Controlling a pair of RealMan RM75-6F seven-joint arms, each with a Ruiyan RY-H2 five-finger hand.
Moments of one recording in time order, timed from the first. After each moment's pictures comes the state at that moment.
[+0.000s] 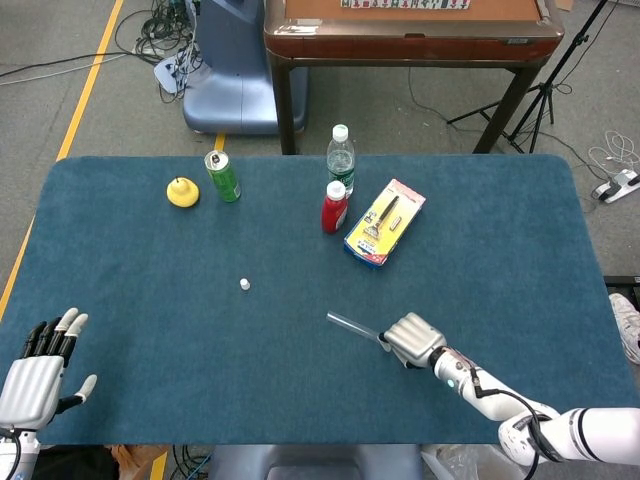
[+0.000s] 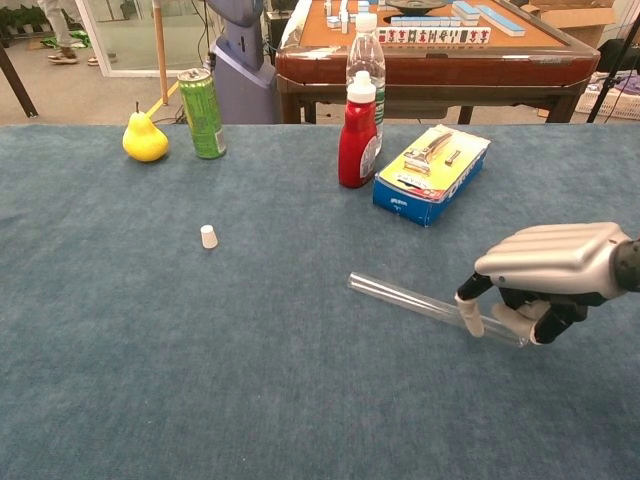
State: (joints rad) left arm -0.05 -1.11 0.00 -1.81 1.47 1.48 0.26; right arm 0.84 -1.28 -0.12 -1.76 -1.04 0.73 -0.51
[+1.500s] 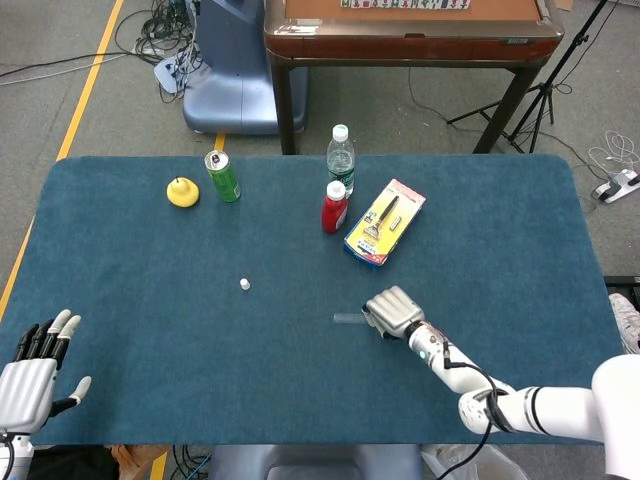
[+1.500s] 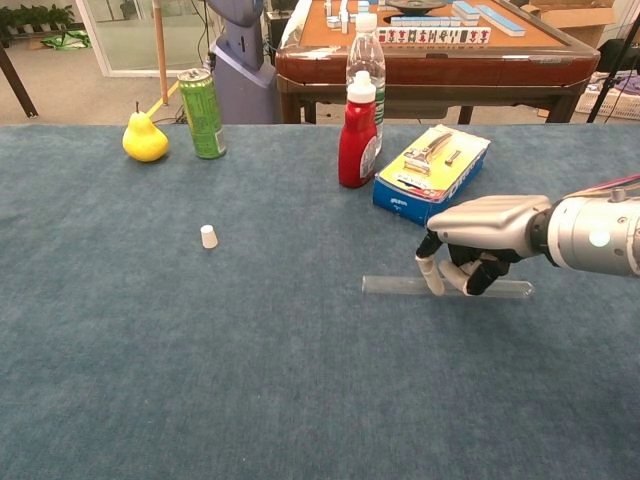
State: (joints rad) left arm -0.03 -1.10 0.00 -1.79 1.48 1.50 0.24; right arm 0.92 -1.45 -0.02 -1.57 -0.86 0.75 -0.51
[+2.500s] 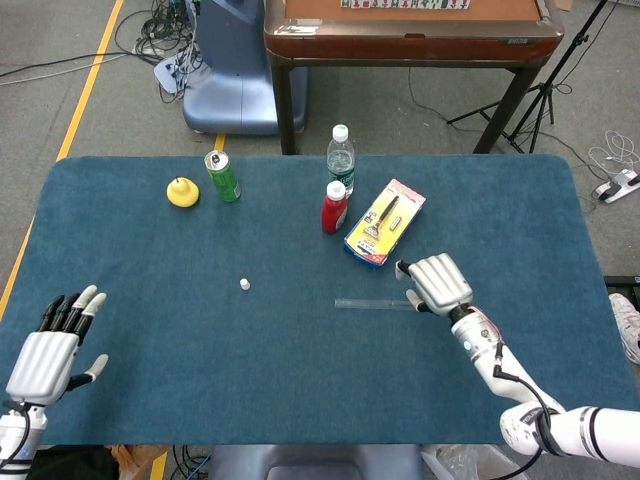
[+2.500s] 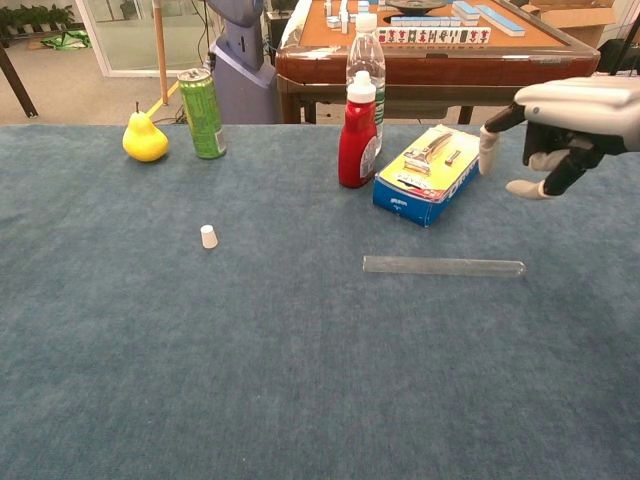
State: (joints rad) left arm -0.16 -1.06 -0.05 -1.79 1.51 1.39 0.23; right arm 0.76 -1.23 0.04 -1.77 -1.02 1.06 -0.42
